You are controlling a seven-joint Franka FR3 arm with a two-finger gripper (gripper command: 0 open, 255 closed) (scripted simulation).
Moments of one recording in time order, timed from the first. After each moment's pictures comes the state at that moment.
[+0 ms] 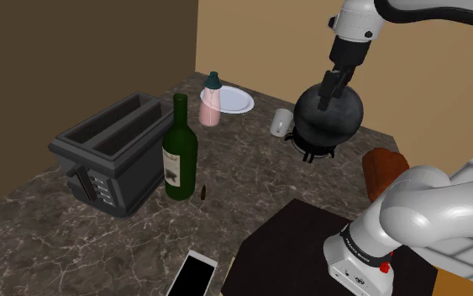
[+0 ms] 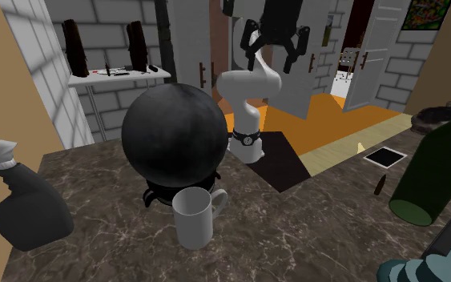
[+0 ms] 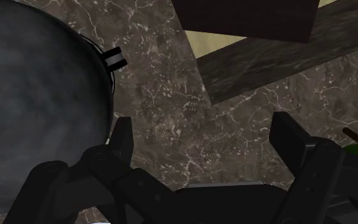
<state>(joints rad) 0.01 -0.74 0.05 -2.30 -0.06 1.47 -0.08</state>
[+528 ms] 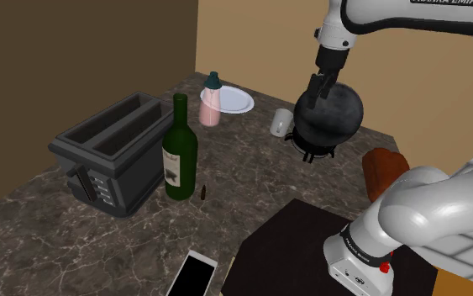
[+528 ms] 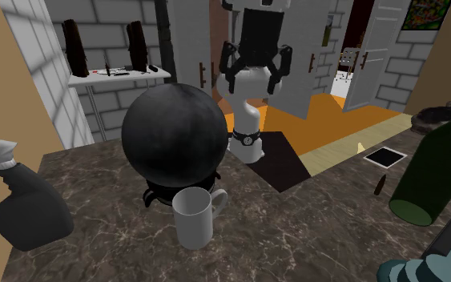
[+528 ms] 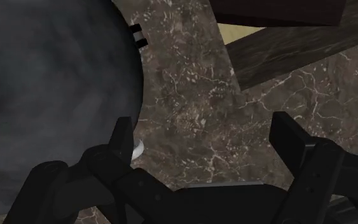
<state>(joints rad) -0.03 -0.57 -0.04 -2.29 -0.11 1.60 -0.16</state>
